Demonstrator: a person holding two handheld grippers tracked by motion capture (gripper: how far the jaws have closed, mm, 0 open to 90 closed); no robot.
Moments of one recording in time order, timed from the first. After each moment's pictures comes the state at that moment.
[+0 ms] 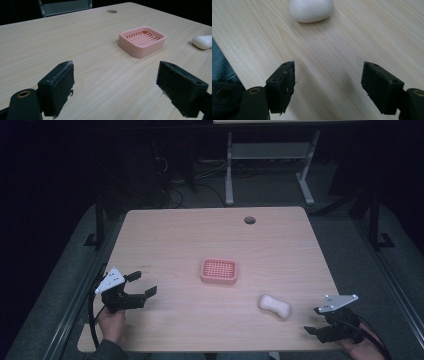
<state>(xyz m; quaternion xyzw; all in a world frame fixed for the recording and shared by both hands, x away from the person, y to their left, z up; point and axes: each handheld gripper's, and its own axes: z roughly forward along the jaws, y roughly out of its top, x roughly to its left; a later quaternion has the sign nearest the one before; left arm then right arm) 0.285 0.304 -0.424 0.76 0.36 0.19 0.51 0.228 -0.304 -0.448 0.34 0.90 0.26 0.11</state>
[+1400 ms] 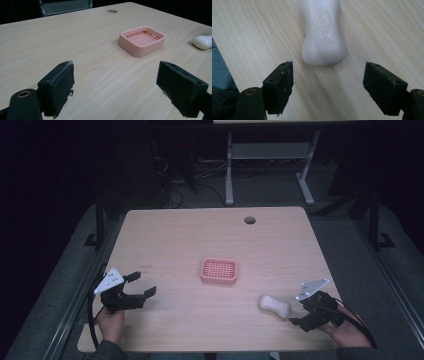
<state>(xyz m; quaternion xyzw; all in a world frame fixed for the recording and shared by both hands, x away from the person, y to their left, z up) 0.284 0.306 -0.424 0.76 0.36 0.20 0.51 0.262 -0.253 -0.423 0.28 0.93 0.22 0.09</state>
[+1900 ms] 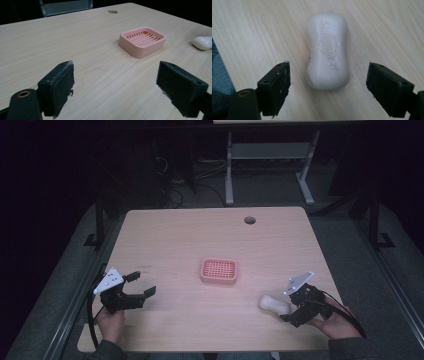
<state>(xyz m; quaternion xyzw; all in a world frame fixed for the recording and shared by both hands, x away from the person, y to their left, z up) 0.284 0.306 -0.423 0.76 0.36 0.19 0.51 0.278 -0.225 -0.416 0.25 0.94 0.21 0.08</state>
